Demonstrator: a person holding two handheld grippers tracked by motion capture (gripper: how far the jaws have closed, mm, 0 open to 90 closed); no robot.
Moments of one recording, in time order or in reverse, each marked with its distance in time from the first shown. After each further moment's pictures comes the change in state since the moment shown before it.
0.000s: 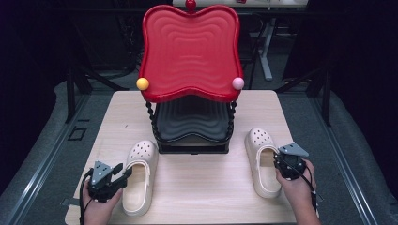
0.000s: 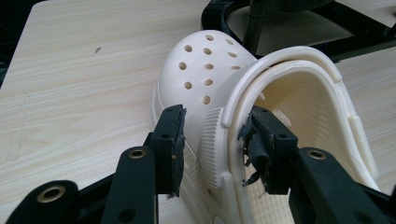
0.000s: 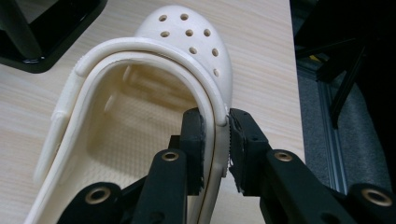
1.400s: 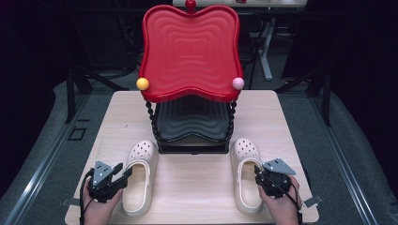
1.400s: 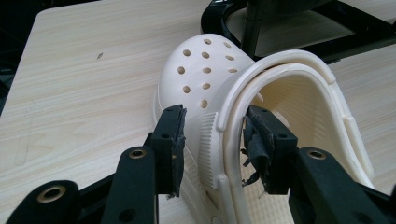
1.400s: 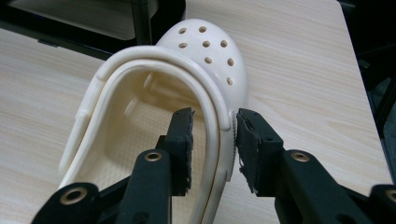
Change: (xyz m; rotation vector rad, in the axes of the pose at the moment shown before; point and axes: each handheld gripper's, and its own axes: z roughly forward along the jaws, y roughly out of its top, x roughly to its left) left arm -0.004 0.003 -0.003 -0.001 0.016 0.034; right arm 0.061 -0.013 -0.038 -0.048 0.110 0.025
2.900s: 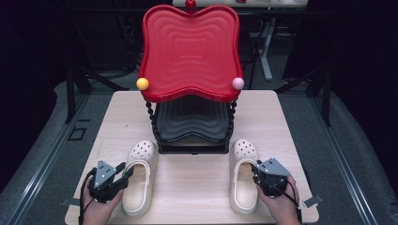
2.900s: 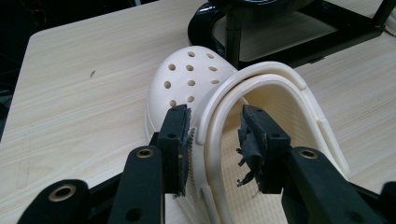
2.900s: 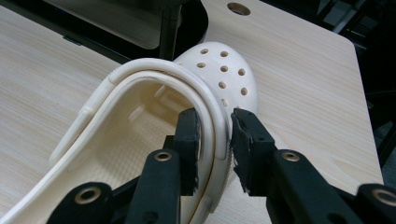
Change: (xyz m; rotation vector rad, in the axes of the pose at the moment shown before) left arm -0.007 0.007 -0.004 -0.014 -0.024 0.084; right arm 0.004 0.003 0.003 -0.064 0.047 -0.151
